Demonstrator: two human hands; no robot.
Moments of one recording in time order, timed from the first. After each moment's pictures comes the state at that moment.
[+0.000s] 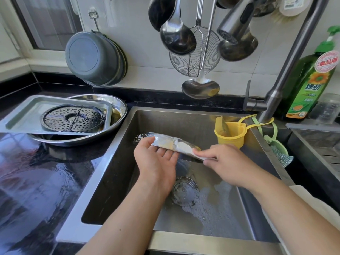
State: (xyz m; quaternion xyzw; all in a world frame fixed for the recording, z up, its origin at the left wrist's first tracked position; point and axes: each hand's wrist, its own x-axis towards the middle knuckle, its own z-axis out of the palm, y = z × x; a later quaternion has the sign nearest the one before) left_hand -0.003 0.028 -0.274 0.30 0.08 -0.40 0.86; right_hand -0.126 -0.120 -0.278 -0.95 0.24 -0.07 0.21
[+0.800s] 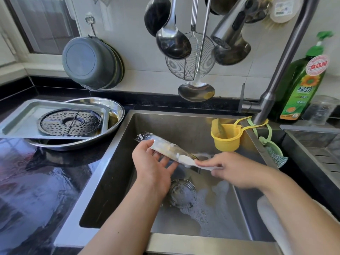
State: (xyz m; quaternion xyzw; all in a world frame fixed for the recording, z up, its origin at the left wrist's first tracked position) left_hand -0.005 0.030 -0.271 0.40 0.06 -0.40 0.83; right_hand -0.144 -0.136 -0.275 -0.95 0.20 0.06 0.24
